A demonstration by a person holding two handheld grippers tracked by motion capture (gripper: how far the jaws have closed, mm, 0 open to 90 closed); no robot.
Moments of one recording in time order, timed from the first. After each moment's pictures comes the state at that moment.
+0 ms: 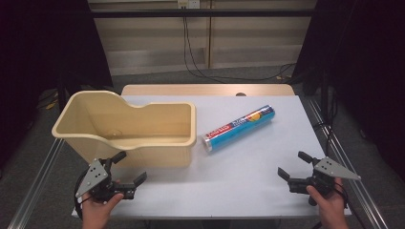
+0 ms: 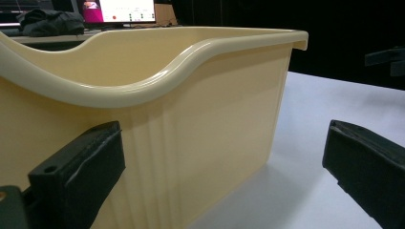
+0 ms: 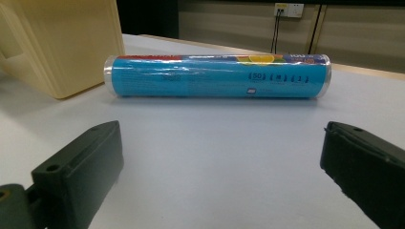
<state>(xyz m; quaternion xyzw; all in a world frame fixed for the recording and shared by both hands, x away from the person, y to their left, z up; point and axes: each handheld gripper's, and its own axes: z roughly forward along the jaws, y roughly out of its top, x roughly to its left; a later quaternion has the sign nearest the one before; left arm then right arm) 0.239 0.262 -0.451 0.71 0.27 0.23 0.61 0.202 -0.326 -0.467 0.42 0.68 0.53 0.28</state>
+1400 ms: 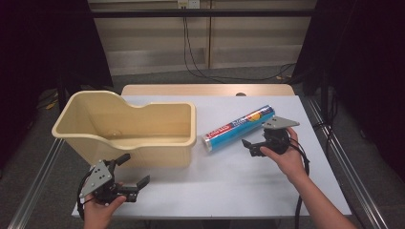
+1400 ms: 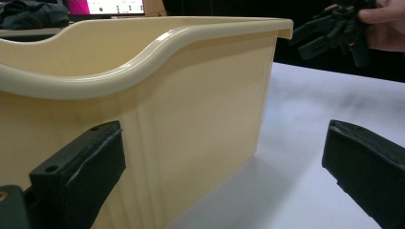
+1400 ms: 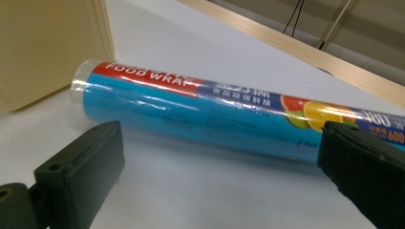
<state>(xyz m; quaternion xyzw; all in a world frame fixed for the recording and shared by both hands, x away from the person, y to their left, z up) 0.237 0.256 -0.453 0.73 0.26 0.22 0.60 0.318 -0.234 -0.423 0.40 0.78 0.41 0.25</state>
